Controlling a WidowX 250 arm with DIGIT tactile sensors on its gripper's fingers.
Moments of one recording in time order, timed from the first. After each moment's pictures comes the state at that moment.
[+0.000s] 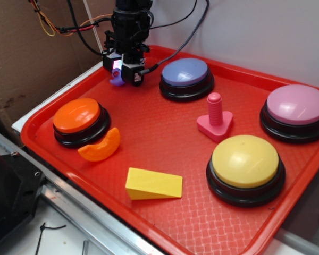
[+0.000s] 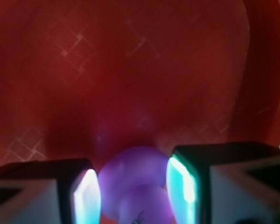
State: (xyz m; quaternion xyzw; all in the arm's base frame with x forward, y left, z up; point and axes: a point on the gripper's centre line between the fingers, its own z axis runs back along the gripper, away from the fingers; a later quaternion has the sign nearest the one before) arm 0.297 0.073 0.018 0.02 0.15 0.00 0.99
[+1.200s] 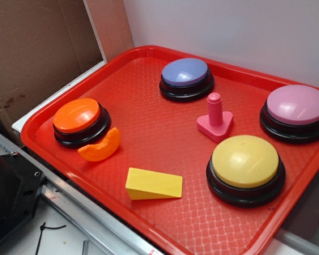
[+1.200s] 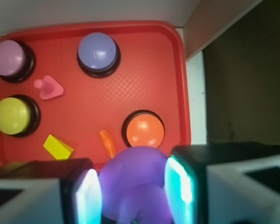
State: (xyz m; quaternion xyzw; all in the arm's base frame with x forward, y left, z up) arm 0.185 0.005 0.272 0.00 -0.02 0.05 1.00
